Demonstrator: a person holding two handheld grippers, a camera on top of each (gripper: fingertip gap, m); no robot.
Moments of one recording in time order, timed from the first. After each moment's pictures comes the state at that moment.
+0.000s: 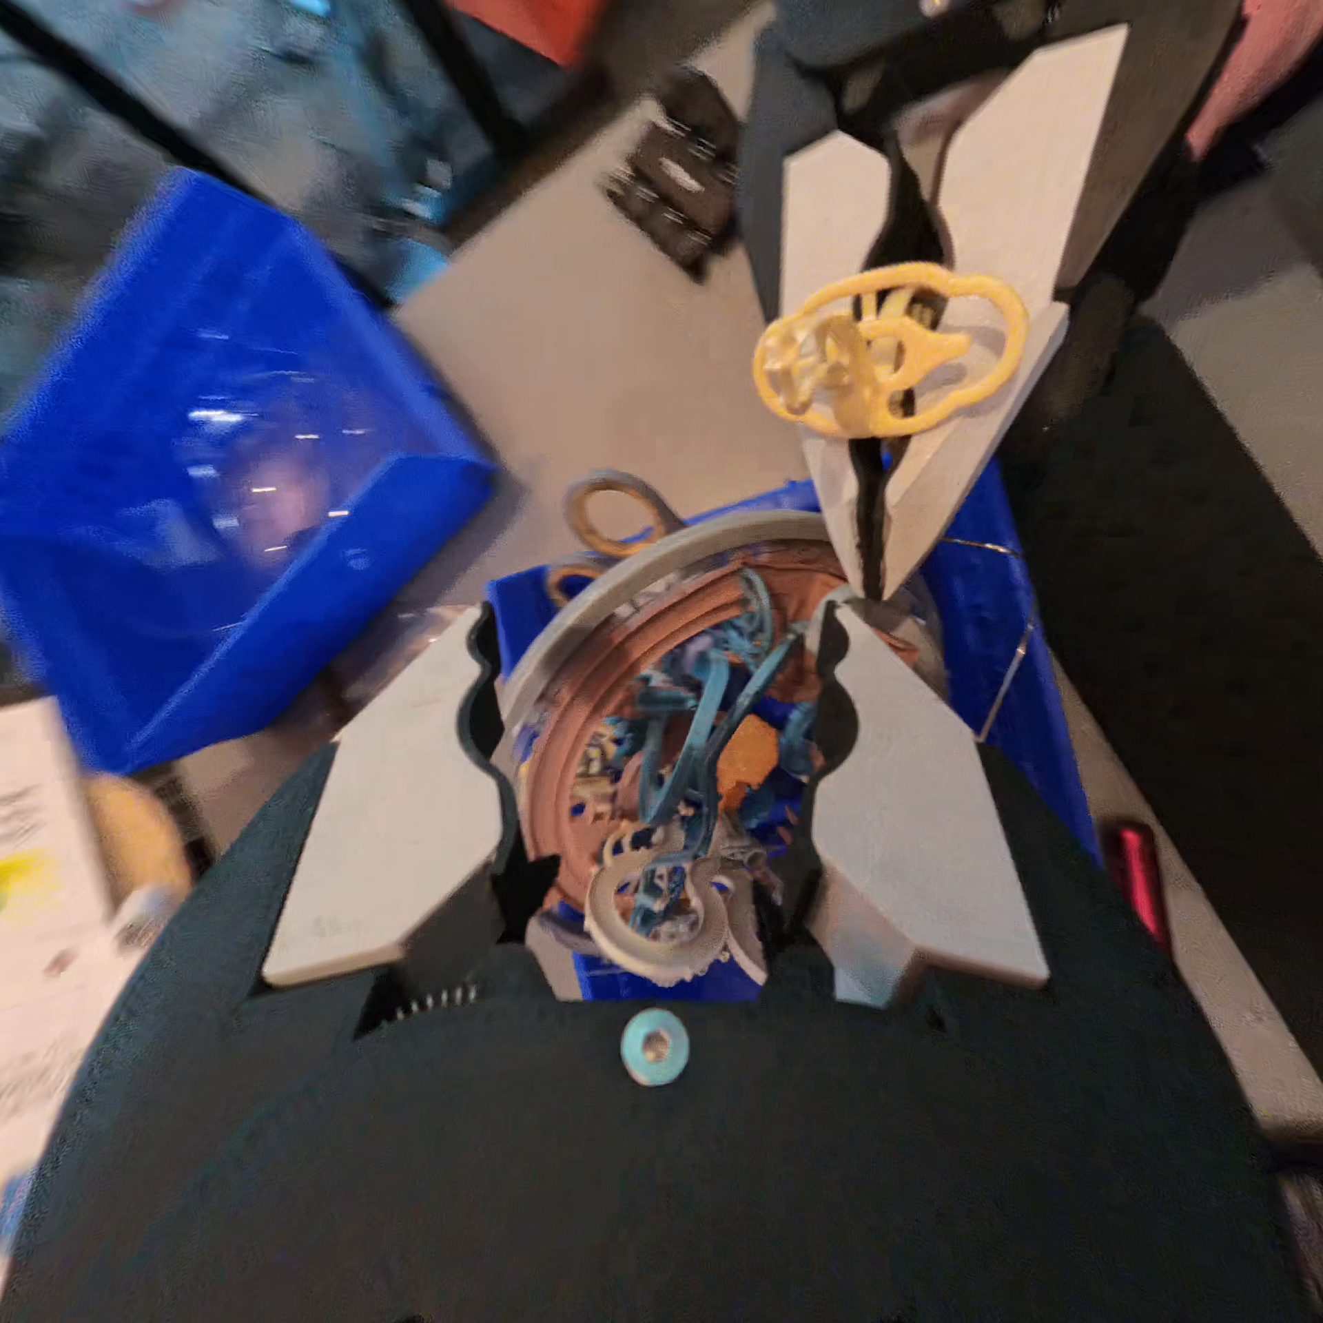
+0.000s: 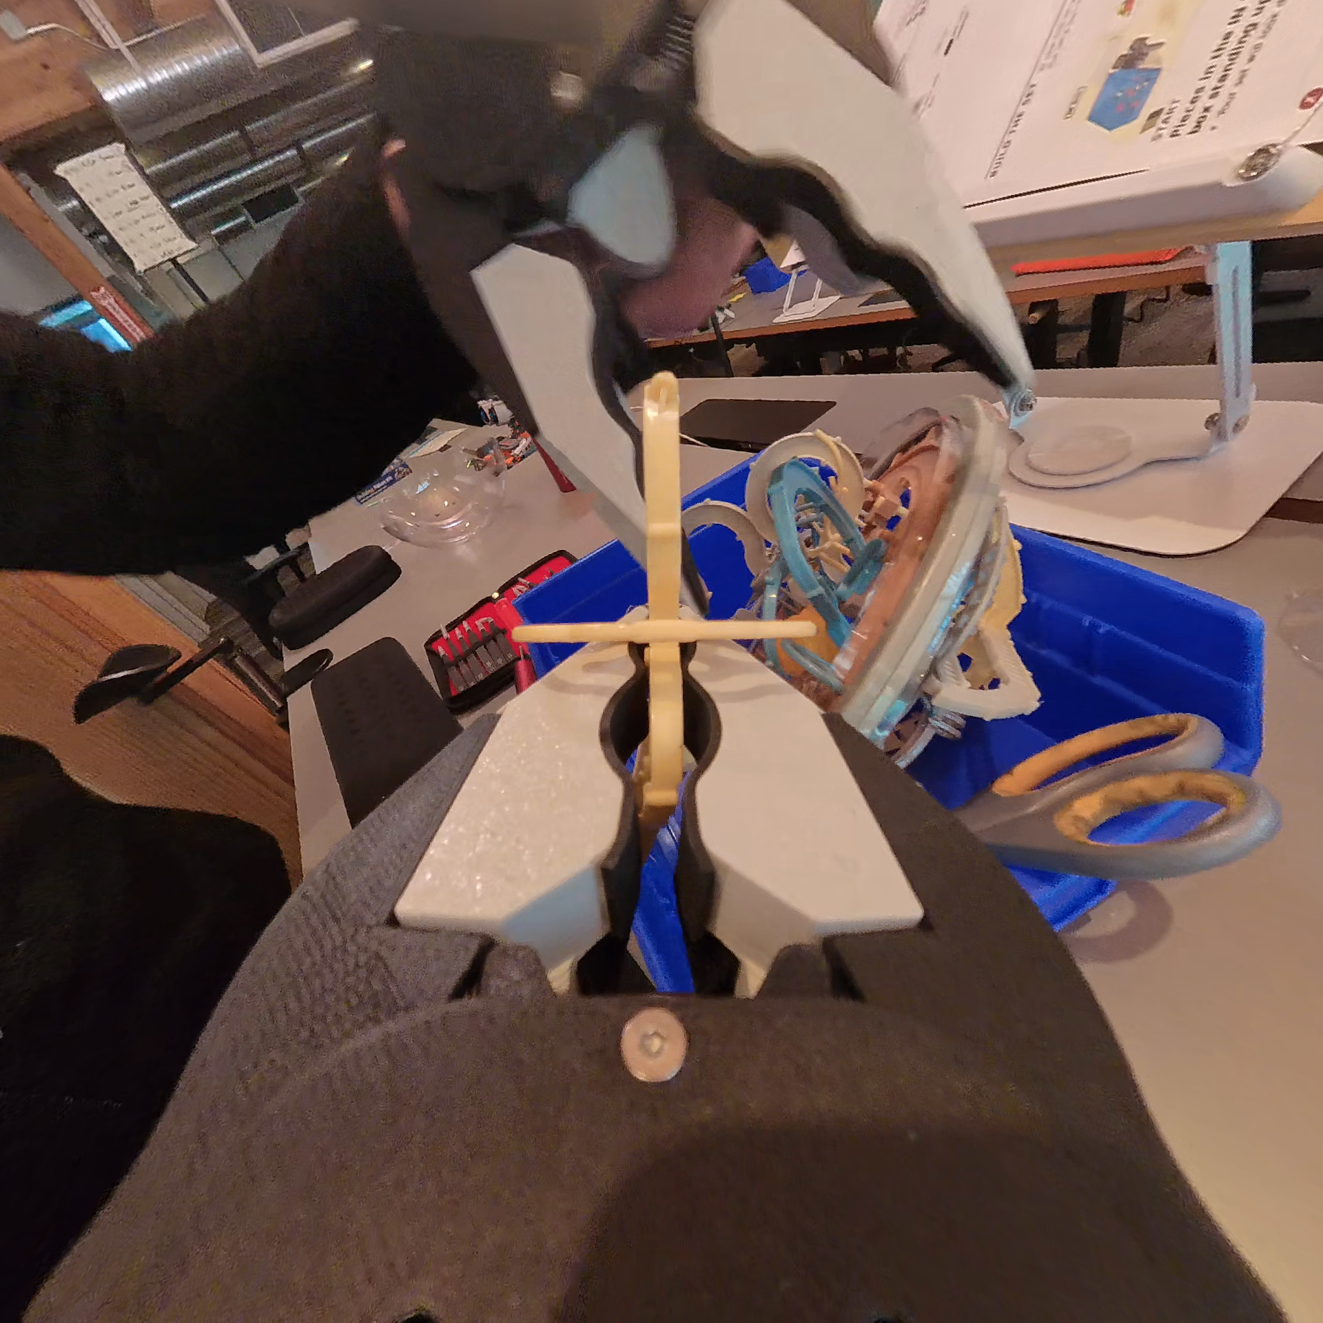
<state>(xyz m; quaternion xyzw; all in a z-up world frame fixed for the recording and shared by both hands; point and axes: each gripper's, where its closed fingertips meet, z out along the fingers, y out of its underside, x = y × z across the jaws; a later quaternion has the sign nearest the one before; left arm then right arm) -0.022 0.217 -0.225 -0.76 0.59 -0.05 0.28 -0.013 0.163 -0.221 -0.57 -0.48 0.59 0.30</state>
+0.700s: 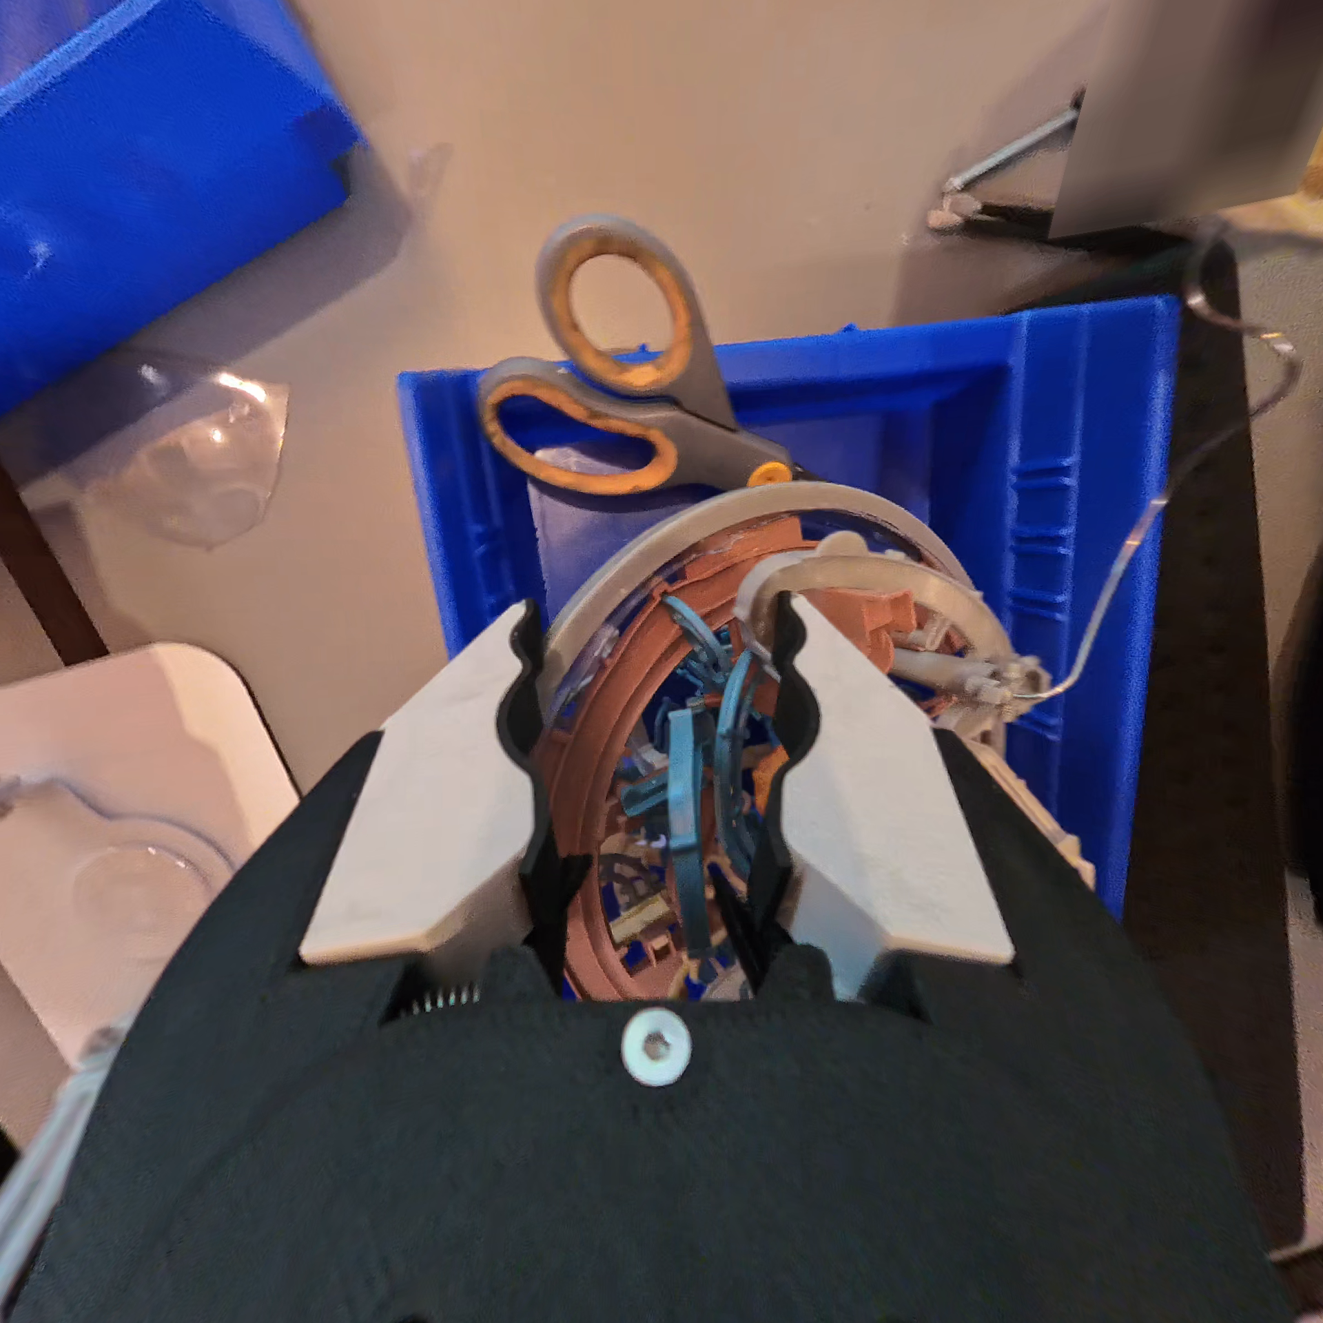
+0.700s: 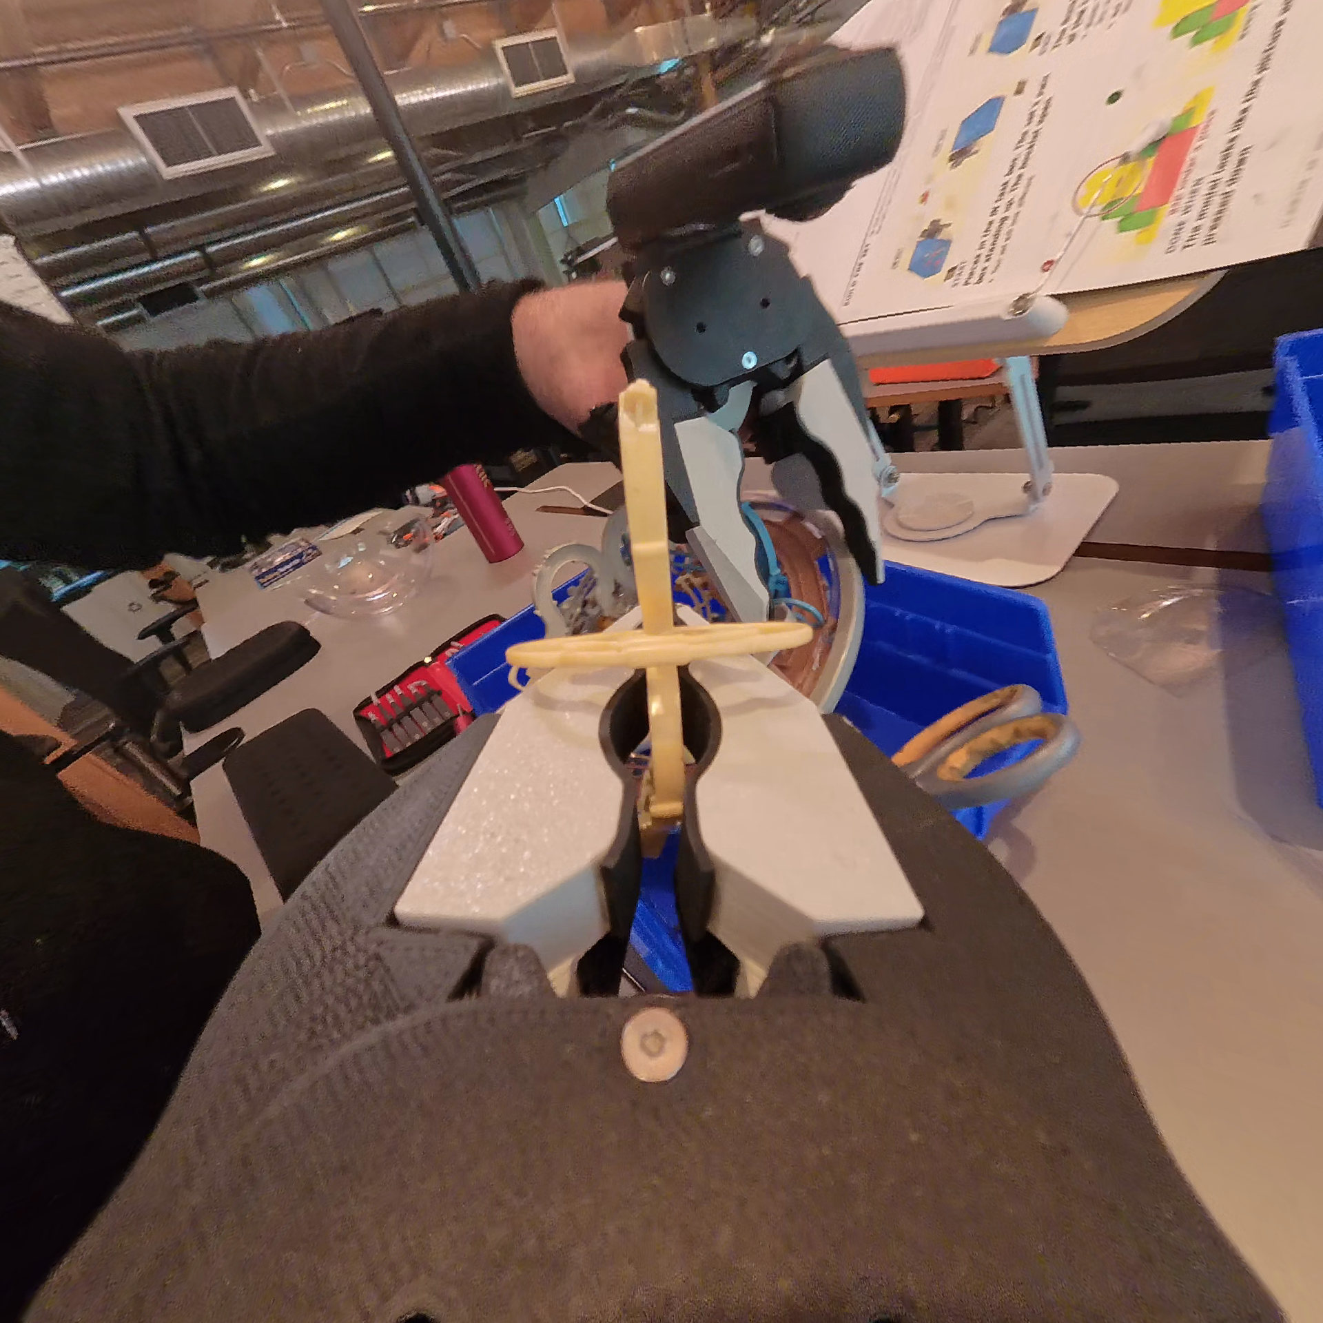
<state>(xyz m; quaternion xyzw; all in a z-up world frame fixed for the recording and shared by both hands) -0.068 0.229 -0.295 -0.85 0.49 -0.12 0.13 0.014 0.181 -0.208 -0.58 -0.43 0.57 0.38</state>
